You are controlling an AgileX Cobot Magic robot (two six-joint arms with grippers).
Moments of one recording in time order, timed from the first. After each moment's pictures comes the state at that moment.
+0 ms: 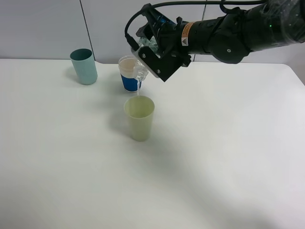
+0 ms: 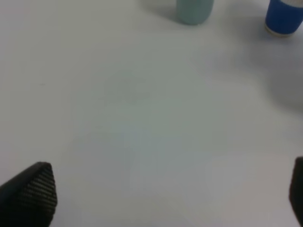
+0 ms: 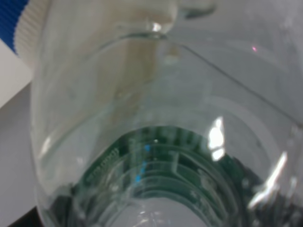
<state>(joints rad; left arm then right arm) 0.02 0.00 -0.50 -0.06 1.05 0.02 0.55 1.83 -1.13 -0.50 -0.30 -1.73</state>
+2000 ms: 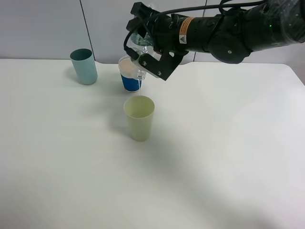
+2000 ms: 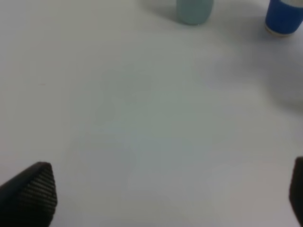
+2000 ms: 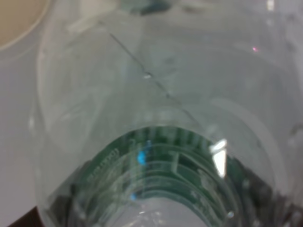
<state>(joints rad) 0.02 0.00 -0.50 -0.06 1.05 0.02 0.56 1.83 -1.13 -0.58 -0.41 -1.82</state>
